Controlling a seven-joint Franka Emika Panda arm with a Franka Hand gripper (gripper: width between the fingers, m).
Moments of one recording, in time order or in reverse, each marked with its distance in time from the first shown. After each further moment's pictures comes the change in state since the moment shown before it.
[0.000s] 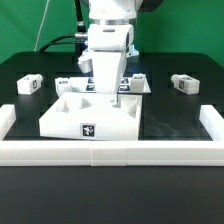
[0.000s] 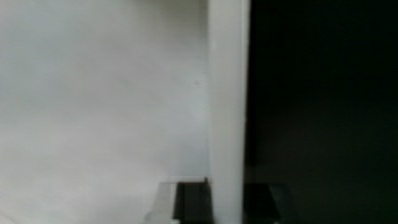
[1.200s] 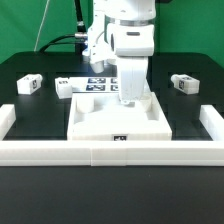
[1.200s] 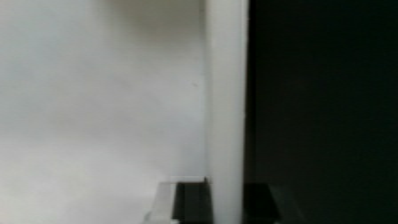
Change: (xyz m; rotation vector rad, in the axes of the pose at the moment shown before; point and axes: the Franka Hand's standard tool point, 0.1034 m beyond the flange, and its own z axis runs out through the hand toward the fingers) arm 0.038 0.019 -0.008 0.140 -0.047 -0.161
